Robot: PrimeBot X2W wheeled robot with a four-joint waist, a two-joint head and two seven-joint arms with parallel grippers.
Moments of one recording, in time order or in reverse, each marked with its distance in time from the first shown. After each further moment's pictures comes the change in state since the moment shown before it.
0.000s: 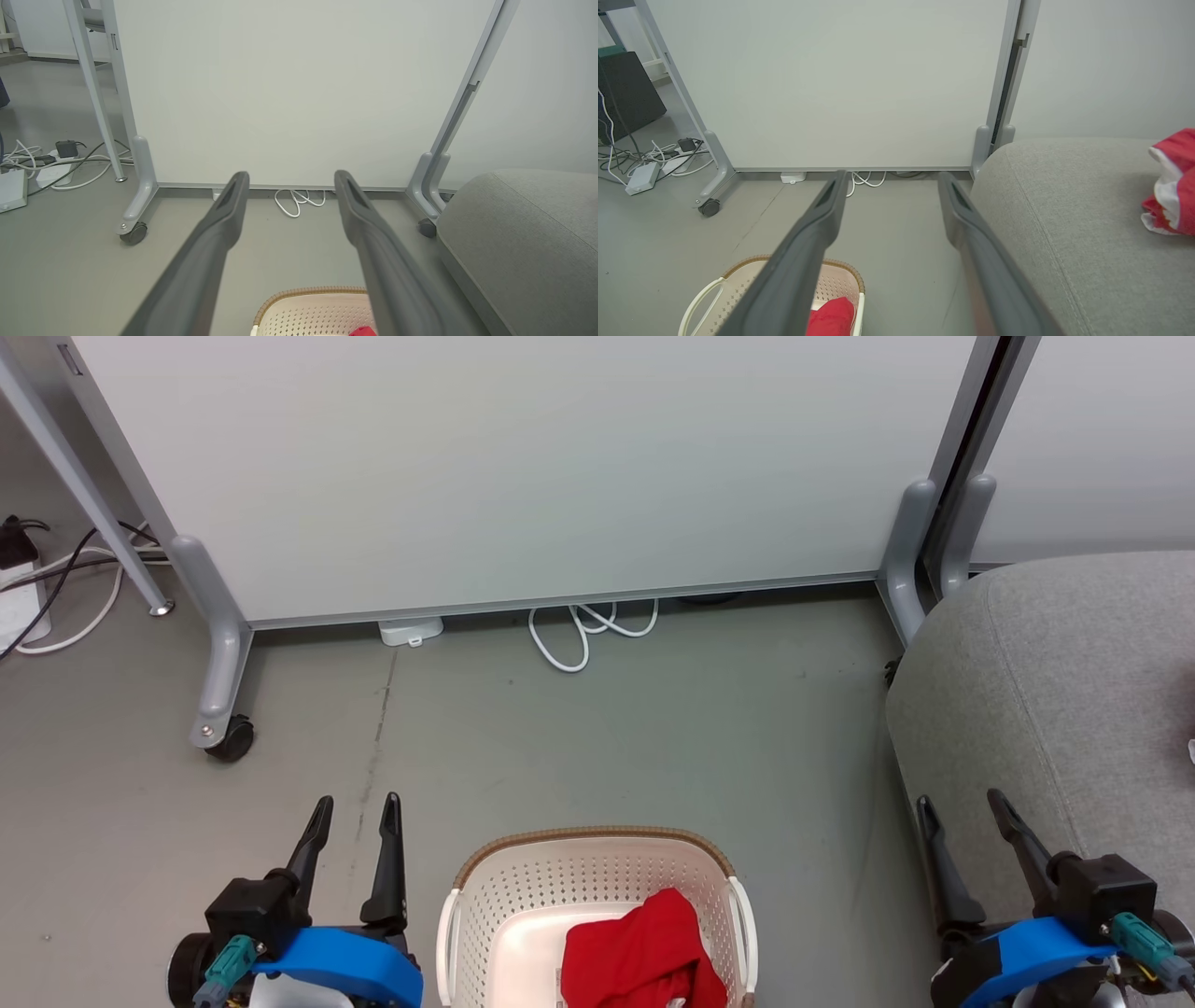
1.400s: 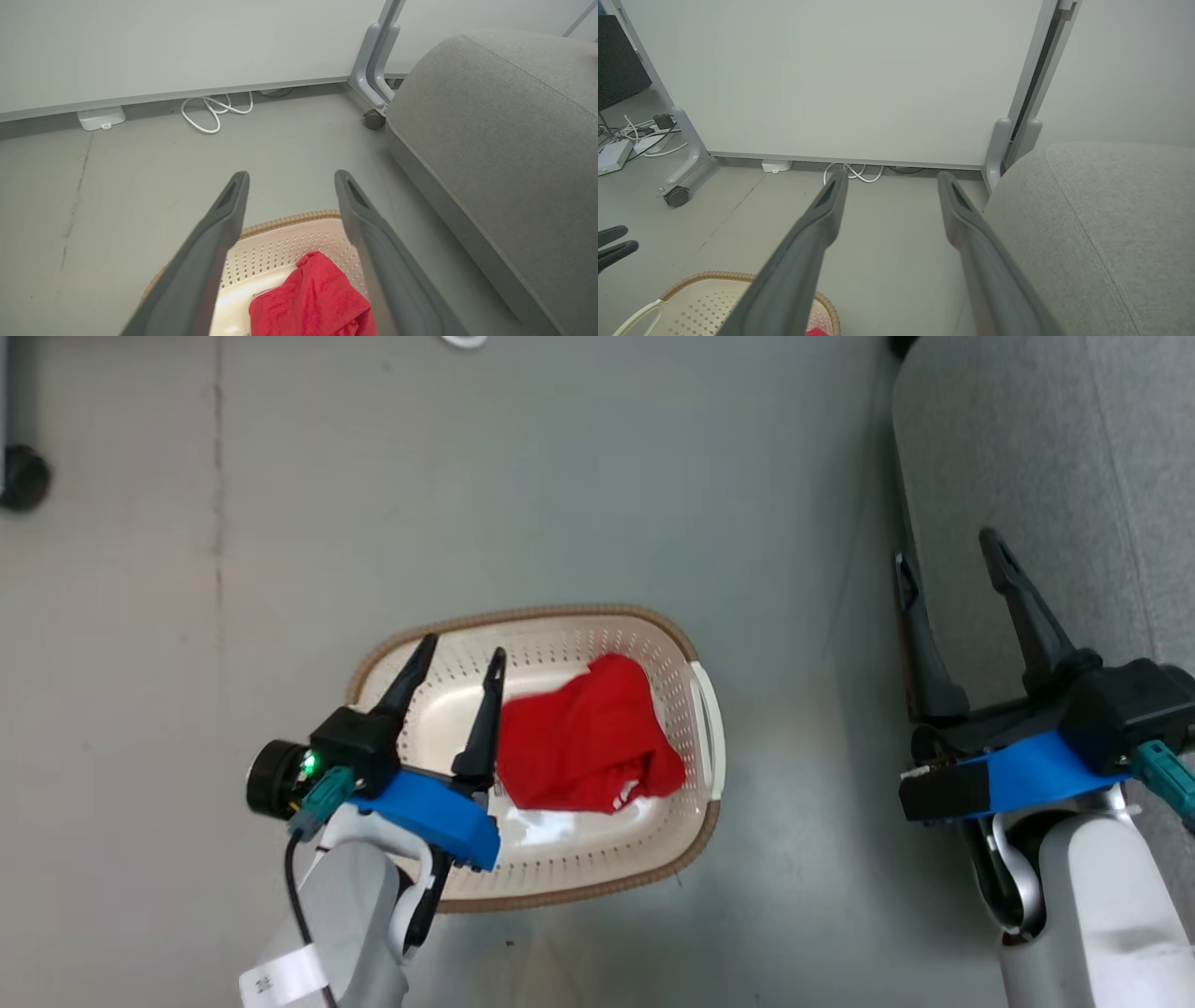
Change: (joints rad) left arm -0.318 0.013 -0.216 0.119 -0.015 0.000 0.000; right arm -0.312 0.000 0.073 -0.139 -0.055 0.000 -0.002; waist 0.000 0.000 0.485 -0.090
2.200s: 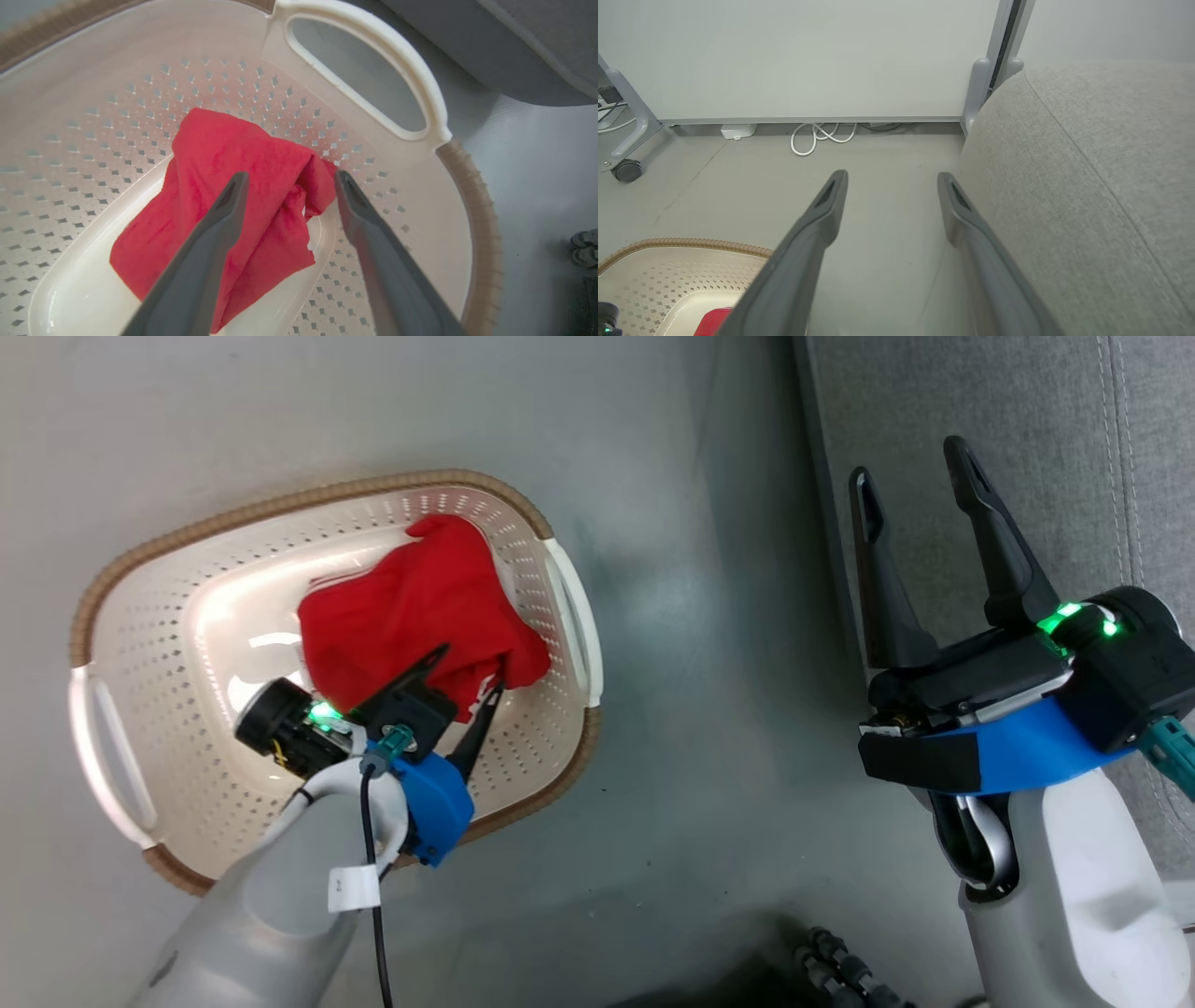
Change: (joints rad) left arm -0.291 0.121 -0.447 0.388 0.008 0.000 0.000; right arm -0.117 0.000 0.106 -0.029 0.092 0.000 -0.098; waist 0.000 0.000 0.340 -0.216
